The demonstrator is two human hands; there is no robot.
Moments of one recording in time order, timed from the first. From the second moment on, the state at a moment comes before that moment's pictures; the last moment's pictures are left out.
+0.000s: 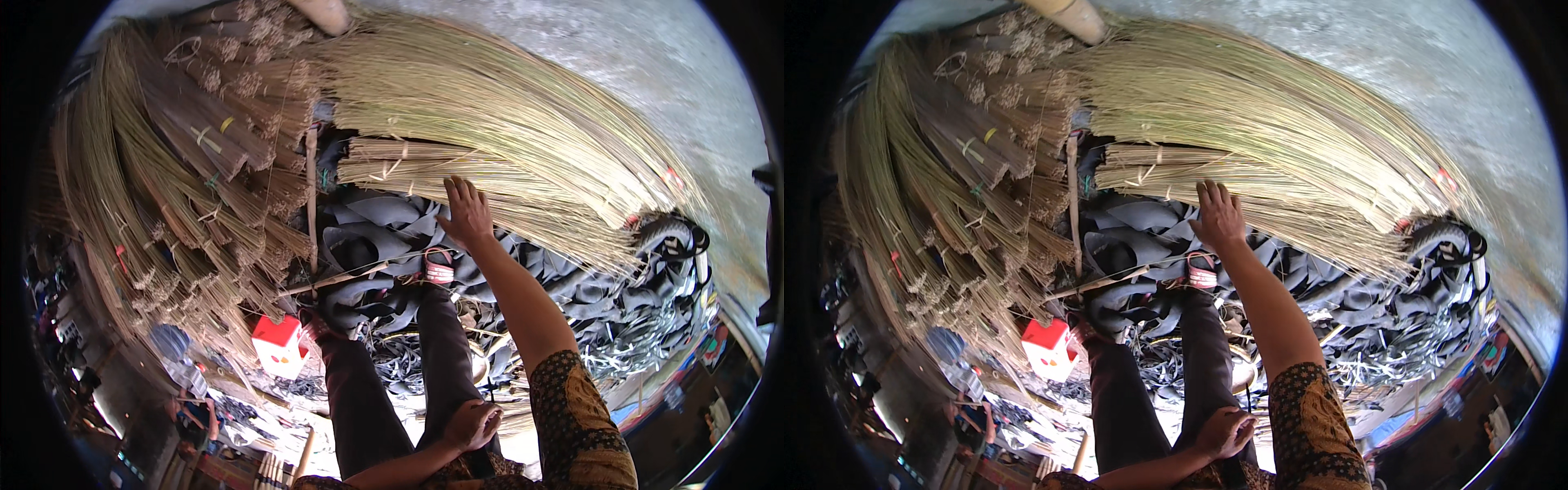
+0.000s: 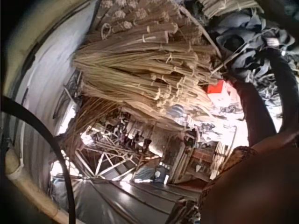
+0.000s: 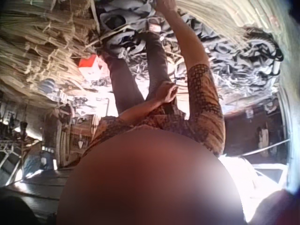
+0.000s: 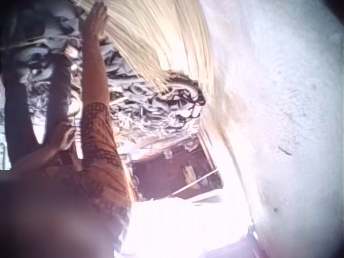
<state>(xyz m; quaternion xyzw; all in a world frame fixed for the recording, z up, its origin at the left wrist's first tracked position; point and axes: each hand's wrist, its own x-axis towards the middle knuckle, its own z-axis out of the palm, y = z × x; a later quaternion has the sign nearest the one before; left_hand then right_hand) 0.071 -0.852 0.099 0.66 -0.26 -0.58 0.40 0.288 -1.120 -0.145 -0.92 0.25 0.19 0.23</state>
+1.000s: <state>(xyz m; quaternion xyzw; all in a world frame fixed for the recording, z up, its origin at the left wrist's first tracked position) 0.099 -0.840 0.097 0.63 -0.14 -0.56 0.51 0.413 -1.118 -0.208 -0.89 0.14 0.41 0.15</state>
